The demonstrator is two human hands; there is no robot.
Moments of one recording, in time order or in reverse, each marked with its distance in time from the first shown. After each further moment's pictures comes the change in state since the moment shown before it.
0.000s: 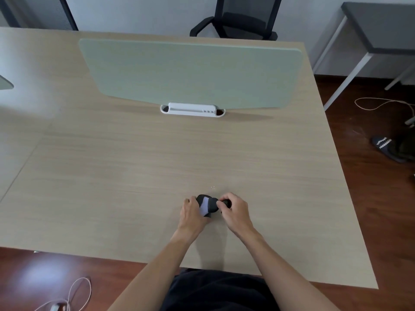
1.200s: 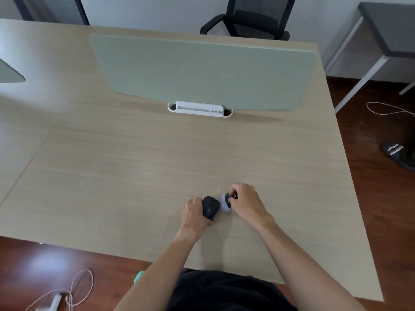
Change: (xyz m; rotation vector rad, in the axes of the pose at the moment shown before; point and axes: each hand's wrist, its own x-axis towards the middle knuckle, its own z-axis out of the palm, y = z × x) left_hand 0.005 -0.001 -0.006 -0.036 -0.006 -0.009; right_hand 0.036 -0.025 -0.028 -0.509 -0.072 -0.081
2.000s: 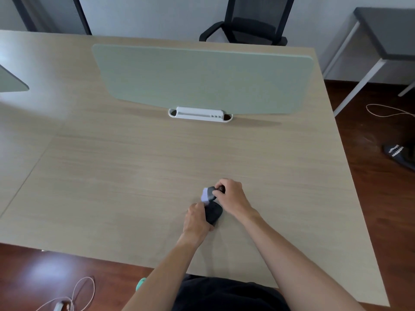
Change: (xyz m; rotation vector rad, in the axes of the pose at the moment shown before) left_hand -0.001 0.003 -0.001 0.004 -0.019 0.029; right_hand 0.020 -0.031 0.015 0.180 -0.029 -0.073
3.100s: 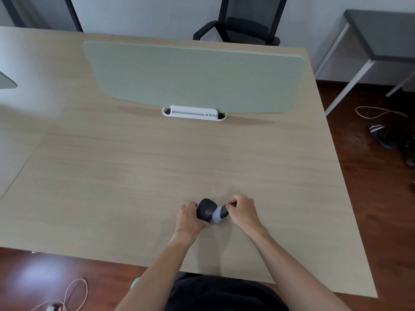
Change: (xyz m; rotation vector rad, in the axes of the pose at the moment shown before) left_hand -0.008 -0.001 -0.006 -0.074 0.045 -0.044; right_hand -0.038 0.042 -0.003 0.103 0.057 0.311
